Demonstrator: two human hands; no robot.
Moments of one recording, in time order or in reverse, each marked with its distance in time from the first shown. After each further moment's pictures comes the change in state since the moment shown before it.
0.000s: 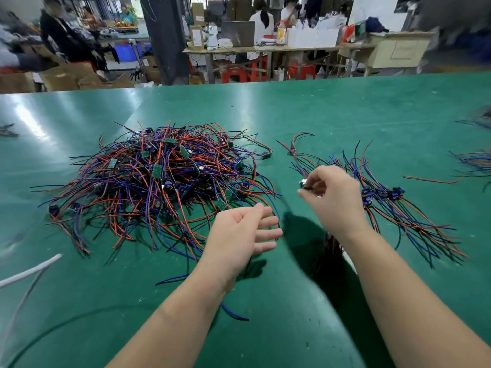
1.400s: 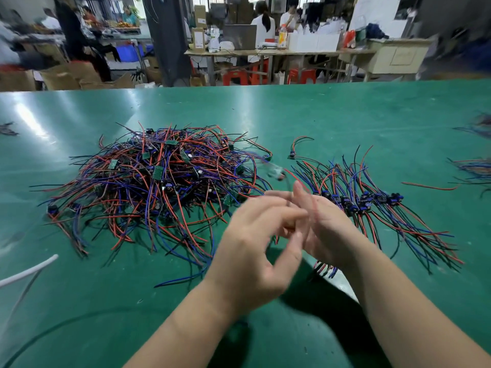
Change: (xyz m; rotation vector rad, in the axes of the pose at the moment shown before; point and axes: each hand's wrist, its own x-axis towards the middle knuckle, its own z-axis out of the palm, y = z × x) left_hand -0.018 -0.003 -0.001 0.734 -0.024 1.161; right_hand -0.021 -0.044 -0.001 1.240 -0.571 0.674
